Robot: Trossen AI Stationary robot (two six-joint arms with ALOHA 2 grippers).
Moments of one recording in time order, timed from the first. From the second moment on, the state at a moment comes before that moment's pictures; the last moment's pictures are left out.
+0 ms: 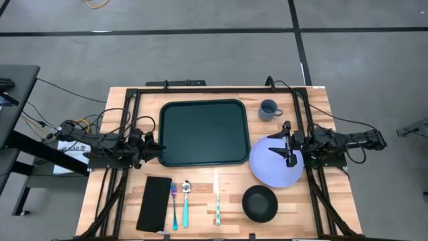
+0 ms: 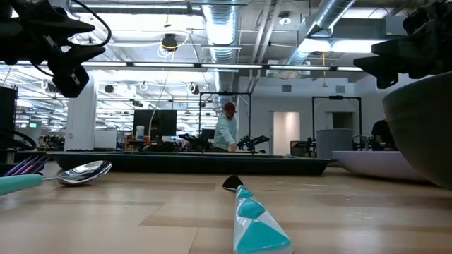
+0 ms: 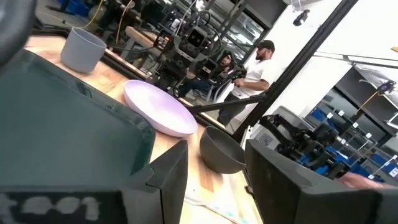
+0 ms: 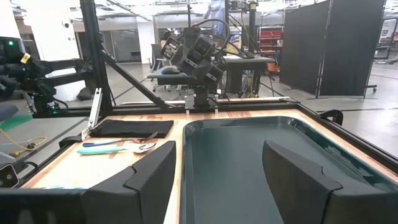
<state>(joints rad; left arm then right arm) -0.32 0.00 0.01 0.08 -0.28 -0.60 0.12 0.01 0.02 0.01 0.11 -0.01</state>
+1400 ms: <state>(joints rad) -0.08 0.74 0.41 -0.21 -0.60 -0.59 -0.02 0.07 0.03 0.16 0.53 1.05</state>
